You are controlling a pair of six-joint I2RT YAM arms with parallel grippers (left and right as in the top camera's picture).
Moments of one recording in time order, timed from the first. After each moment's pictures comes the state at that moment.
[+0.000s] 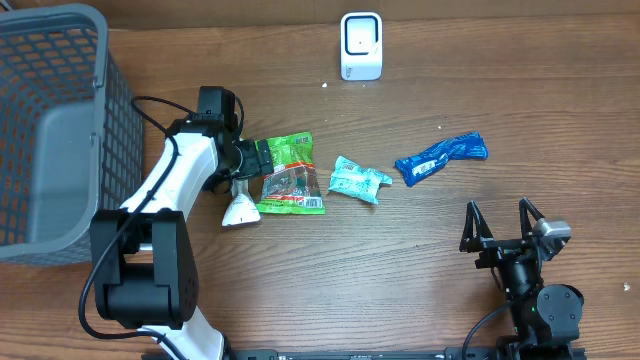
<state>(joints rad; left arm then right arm) -0.05 1.84 1.24 -0.76 0.05 -0.30 0.07 0.01 0.02 -0.03 -0.07 0.28</state>
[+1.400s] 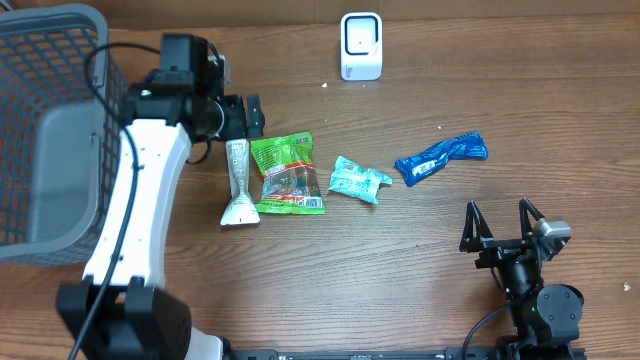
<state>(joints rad) -0.05 1.67 1.60 -1.05 0.11 -0.16 0.07 0.01 0.02 -0.03 -0.07 0.28</state>
